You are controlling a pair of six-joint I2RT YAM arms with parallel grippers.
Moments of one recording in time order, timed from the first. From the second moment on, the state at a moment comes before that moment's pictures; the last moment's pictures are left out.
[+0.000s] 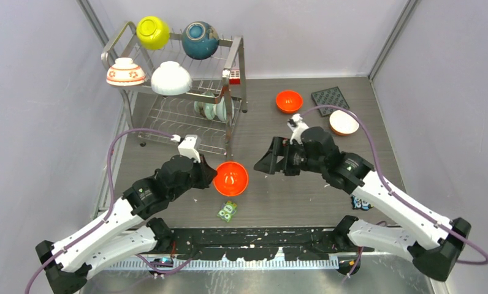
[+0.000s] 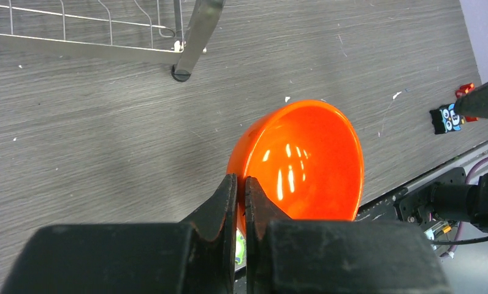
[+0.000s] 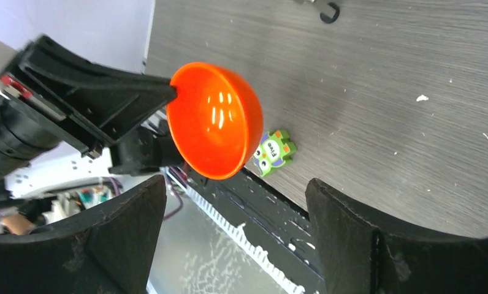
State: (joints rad) left arm -0.87 0.71 0.74 -0.55 -0.26 -0.63; right arm 0.73 0.94 0.92 -0.50 -0.23 0.82
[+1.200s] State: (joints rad) left arm -0.87 0.69 0.71 -0.53 -0.25 -0.63; right arm 1.00 1.36 1.13 -0.63 0.08 0.83
